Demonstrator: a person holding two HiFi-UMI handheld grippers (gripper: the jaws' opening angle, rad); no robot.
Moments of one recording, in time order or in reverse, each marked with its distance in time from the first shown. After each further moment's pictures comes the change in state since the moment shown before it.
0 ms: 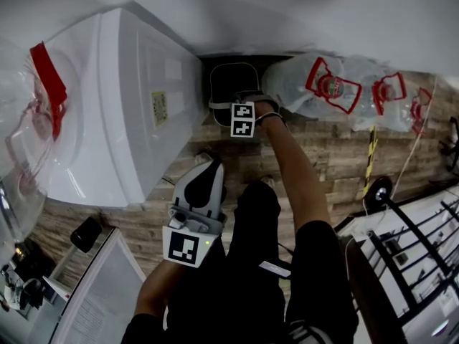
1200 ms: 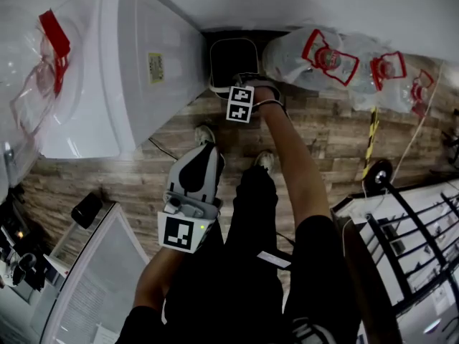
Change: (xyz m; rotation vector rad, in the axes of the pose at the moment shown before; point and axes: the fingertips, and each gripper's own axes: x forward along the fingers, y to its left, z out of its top) left arm -0.038 -0.030 0.008 -0.017 0.070 0.057; right arm -0.038 0.039 0.002 0.081 0.042 -0.022
